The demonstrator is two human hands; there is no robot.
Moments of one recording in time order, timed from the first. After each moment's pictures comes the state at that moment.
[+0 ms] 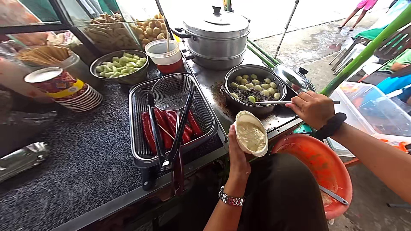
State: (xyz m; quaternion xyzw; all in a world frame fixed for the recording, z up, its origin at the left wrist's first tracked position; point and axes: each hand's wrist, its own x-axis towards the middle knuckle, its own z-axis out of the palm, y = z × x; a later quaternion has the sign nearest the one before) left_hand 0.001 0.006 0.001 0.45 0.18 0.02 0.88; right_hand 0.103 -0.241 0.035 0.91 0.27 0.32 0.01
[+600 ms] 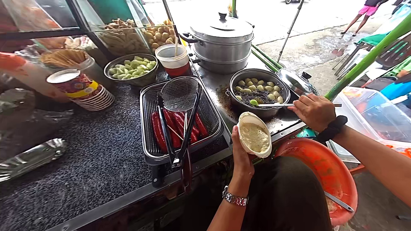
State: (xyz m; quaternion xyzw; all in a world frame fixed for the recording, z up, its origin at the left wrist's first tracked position) left_hand -0.002 0.013 0.010 0.42 0.19 0.00 0.89; right_hand 0.104 -0.233 0.041 0.89 0.30 0.36 0.04
